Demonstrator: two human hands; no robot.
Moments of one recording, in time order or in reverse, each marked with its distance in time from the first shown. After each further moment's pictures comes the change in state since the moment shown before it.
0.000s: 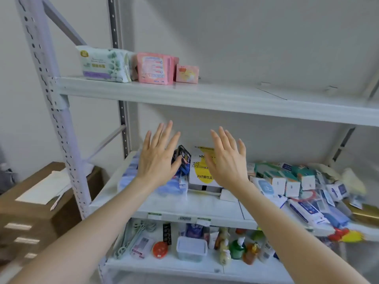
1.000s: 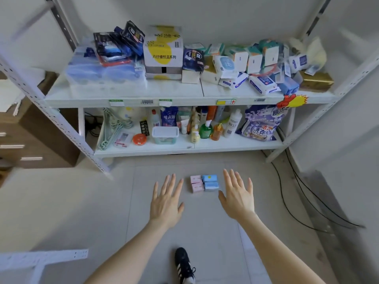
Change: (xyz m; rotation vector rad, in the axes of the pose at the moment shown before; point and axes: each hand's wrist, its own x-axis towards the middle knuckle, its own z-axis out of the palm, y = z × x) left_hand -0.413 0.259 0.066 -0.128 -0.988 -0.018; right_hand -0.488 0.108 0.064 -0.100 -0.779 0.362
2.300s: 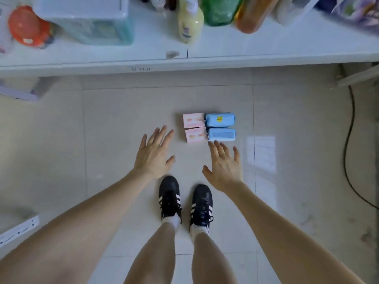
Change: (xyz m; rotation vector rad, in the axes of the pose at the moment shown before) left_hand 0.351 -0.020 0.385 -0.125 -0.343 -0.012; right_hand 0.283 0.061 0.433 0.090 -0.455 -0.151
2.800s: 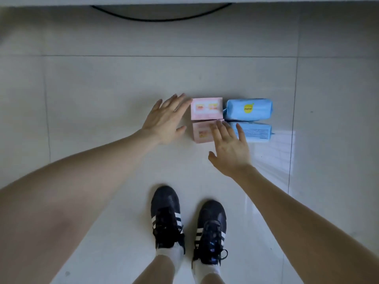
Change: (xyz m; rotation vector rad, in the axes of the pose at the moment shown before) left_hand 0.183 -0.051 0.119 0.044 0.008 0.162; right_hand 0.157 0.022 0.128 -0.132 0.055 -0.134
